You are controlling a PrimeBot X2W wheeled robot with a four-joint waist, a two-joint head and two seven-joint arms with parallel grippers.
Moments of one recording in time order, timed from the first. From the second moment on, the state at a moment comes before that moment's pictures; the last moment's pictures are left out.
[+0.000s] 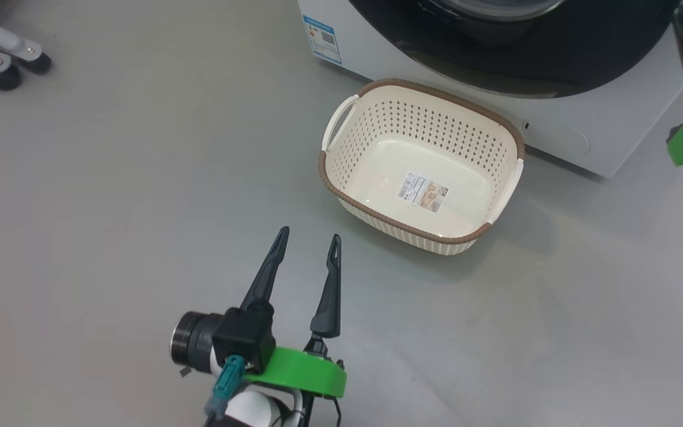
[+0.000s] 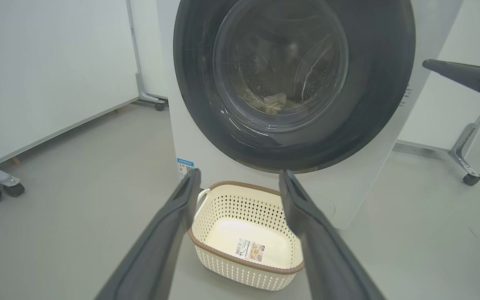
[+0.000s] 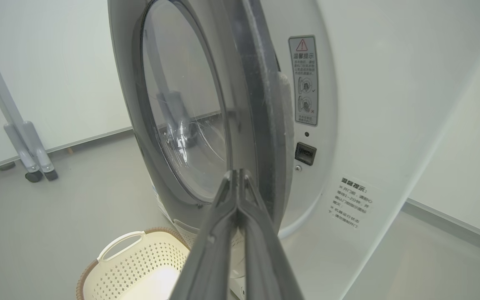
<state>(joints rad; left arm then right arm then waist) -0.28 0.04 -0.61 0.09 -0.29 0.20 -0.25 -0.84 -0.43 0.30 0.73 0.34 0.13 -0.25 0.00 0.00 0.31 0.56</state>
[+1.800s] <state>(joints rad) -0.29 0.04 -0.72 0.01 -0.29 0.25 -0.25 -1.15 -0.53 0.64 0.93 0.48 0.13 -0.25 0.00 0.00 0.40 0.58</state>
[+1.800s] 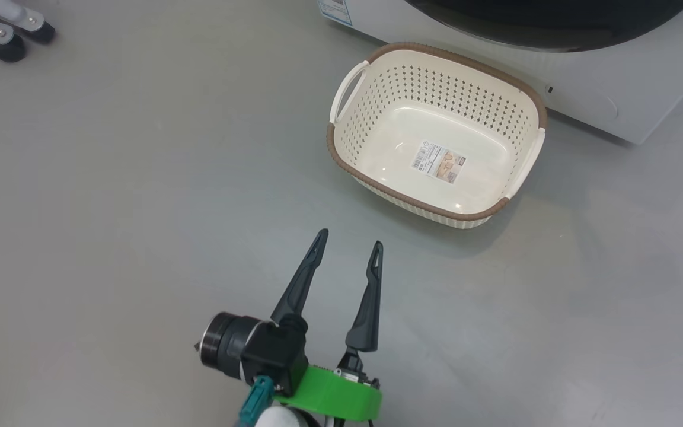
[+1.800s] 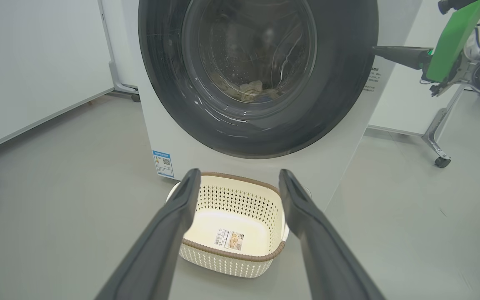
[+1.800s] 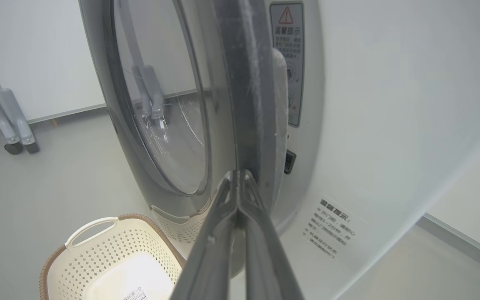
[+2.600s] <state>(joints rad) -0.35 0.04 -0.71 0.12 -0.33 0.24 -0.25 -0.75 -0.50 0.34 0.53 0.55 0.13 -0.25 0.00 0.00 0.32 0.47</state>
